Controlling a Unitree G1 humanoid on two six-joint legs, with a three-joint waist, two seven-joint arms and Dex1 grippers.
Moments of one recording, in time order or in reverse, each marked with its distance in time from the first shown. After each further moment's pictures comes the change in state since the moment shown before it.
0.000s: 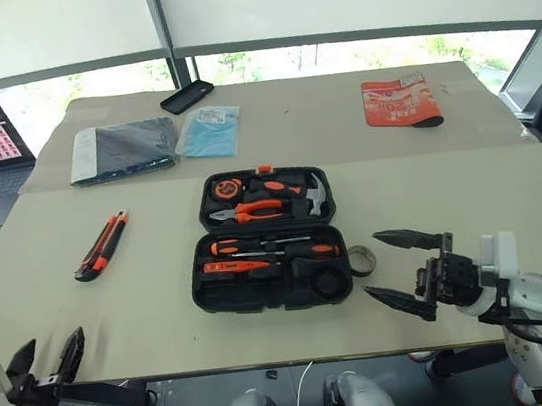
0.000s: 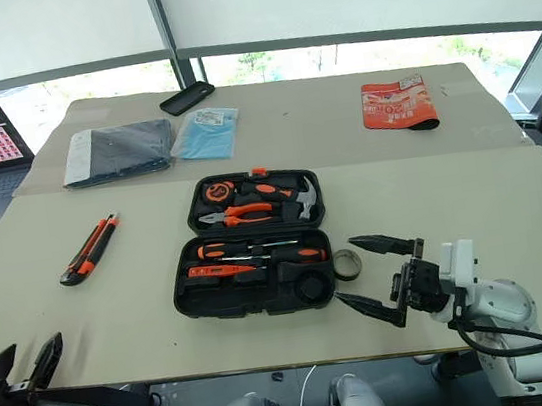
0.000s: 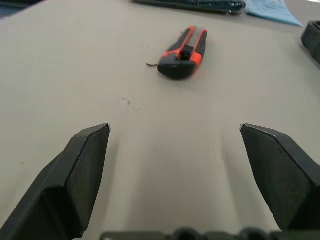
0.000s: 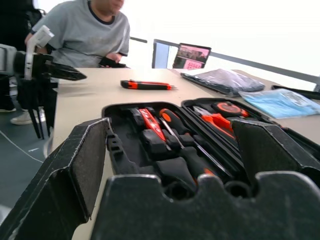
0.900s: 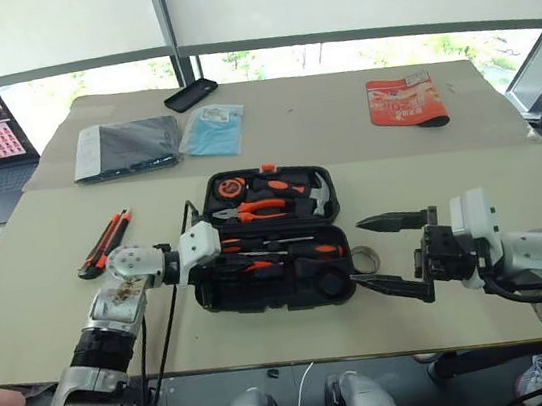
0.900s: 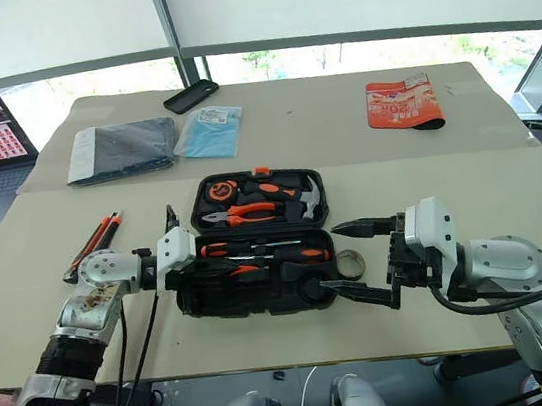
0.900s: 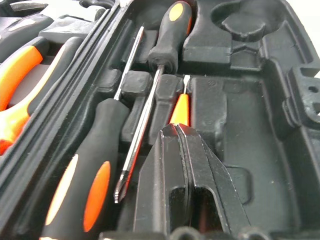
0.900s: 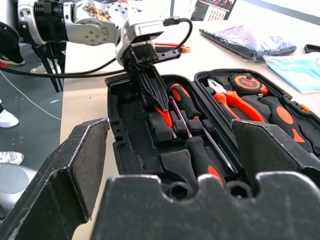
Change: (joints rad) left arm -0.842 0.176 -0.847 0.453 0.340 -0.163 -0.680; right arm -0.113 -0.242 -0.012 -0.225 0.017 0.429 -0.150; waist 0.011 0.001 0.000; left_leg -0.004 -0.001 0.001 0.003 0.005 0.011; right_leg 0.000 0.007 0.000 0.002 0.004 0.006
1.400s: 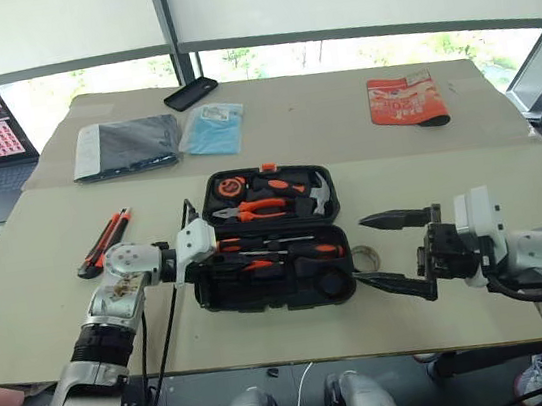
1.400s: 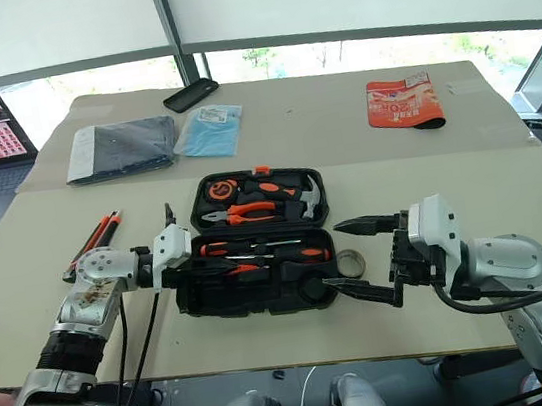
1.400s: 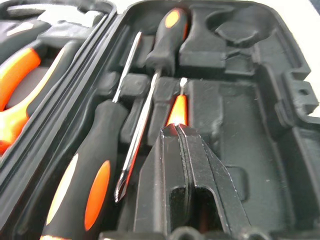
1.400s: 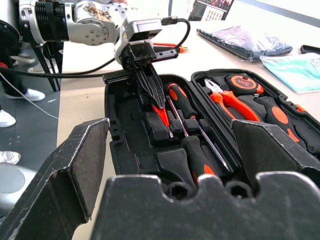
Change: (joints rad) left arm -0.094 0.025 -0.046 0.114 0.070 -0.080 -0.063; right arm -0.013 0.000 -0.006 -0.001 0.001 0.001 -0.001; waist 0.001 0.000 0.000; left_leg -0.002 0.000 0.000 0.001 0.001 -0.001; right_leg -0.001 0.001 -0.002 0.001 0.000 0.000
